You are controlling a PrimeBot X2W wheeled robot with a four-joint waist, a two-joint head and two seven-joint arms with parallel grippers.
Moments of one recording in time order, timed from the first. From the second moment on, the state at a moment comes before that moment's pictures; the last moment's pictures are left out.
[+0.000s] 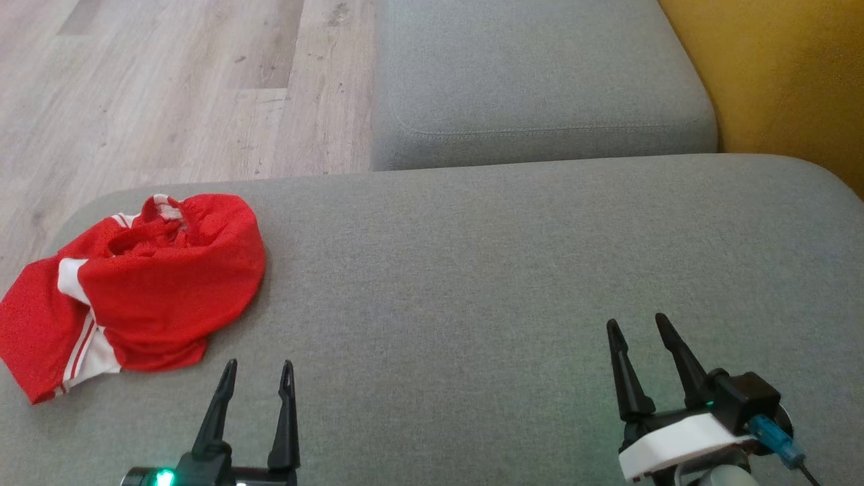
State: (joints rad) left arm 0.15 0.04 -0.13 0.14 -0.05 0.00 -0.25; right arm 0.04 -0.04 0.14 0.29 0.18 0.13 -0.25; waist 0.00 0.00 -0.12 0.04
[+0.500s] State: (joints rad) left arm 0.15 0.05 -0.13 0.17 -0.08 0.00 -0.25; right arm 0.04 -0.04 0.13 0.30 0.18 0.13 -0.25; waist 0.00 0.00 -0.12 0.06
